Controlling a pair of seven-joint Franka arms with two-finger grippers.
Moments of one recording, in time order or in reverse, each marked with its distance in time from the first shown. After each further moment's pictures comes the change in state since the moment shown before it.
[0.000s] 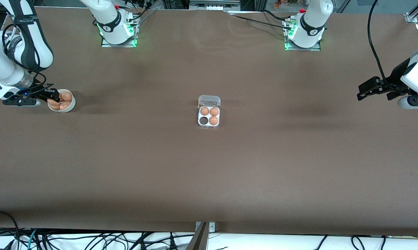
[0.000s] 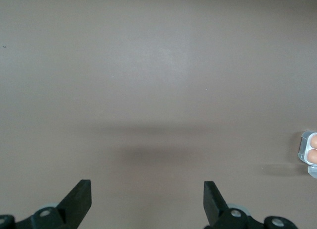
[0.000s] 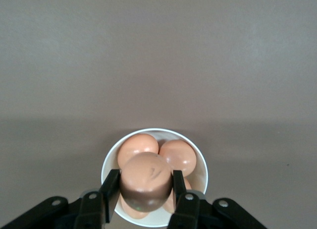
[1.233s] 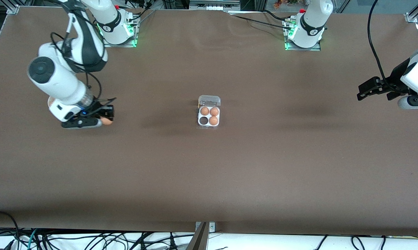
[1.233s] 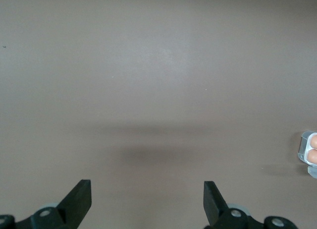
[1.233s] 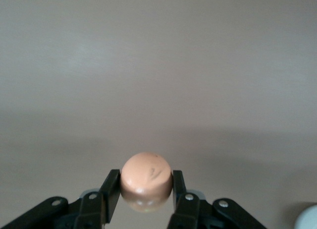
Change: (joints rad) left arm 0.000 0.001 0.000 0.001 0.000 0.000 0.000; right arm 0.143 0.083 0.475 0.346 0.001 -0.216 0.567
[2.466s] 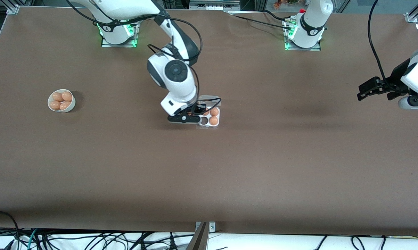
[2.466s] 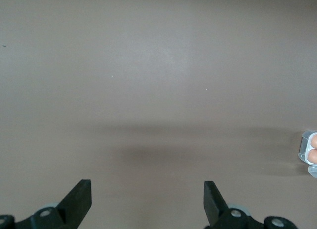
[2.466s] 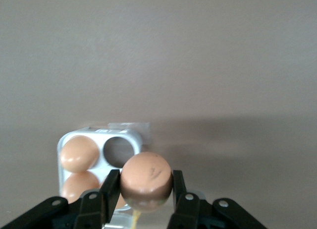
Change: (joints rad) left arm 0.002 0.001 0.000 0.001 0.000 -0.002 0.000; right arm 0.496 0.393 0.012 0.399 -0.045 -0.003 0.655
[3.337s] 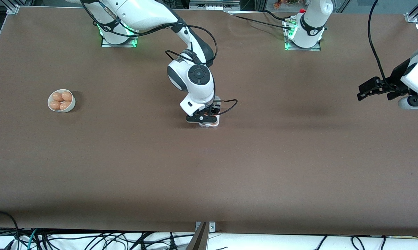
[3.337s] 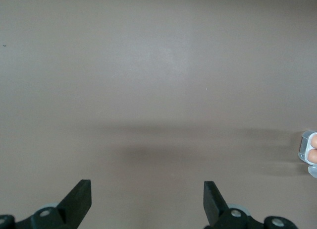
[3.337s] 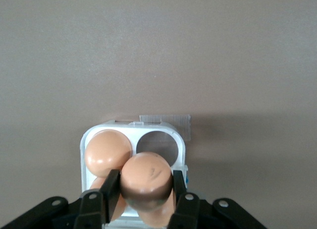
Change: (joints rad) left arm 0.000 0.000 0.000 0.000 0.000 -0.001 0.000; right arm 0.064 0.143 -0.009 0.130 -0.013 -0.004 0.051
